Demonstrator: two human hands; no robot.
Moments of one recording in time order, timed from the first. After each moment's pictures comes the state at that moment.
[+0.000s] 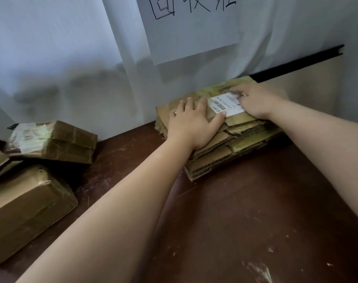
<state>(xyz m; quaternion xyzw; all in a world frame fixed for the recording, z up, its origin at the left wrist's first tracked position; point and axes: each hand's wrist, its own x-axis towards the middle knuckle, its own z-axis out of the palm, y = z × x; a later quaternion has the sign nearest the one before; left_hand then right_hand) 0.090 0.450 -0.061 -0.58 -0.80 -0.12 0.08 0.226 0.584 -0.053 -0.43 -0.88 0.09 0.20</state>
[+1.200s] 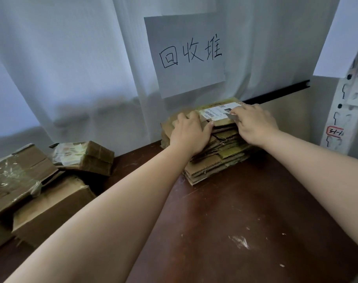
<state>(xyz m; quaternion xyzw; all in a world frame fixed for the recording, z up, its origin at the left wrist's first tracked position) 0.117 0.407 -0.009 -0.57 -0.79 -0.21 0.05 0.270 0.501 -0.016 -0.43 -0.86 -0.03 0.25</state>
